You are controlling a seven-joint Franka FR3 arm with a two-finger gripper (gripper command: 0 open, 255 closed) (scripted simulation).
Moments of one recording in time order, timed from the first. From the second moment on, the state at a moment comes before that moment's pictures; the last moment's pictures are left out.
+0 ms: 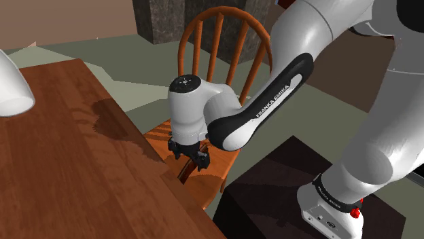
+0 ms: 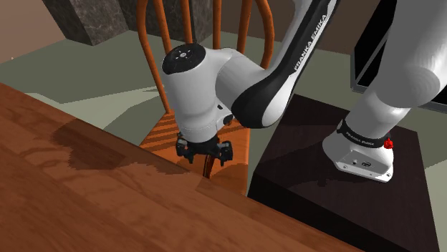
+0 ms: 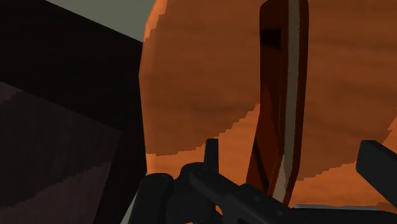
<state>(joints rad) -0.25 0.38 0.97 -2.32 -0.55 2.42 2.29</state>
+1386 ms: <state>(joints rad) -0.25 0.37 0.97 -2.32 -0.55 2.42 2.29</state>
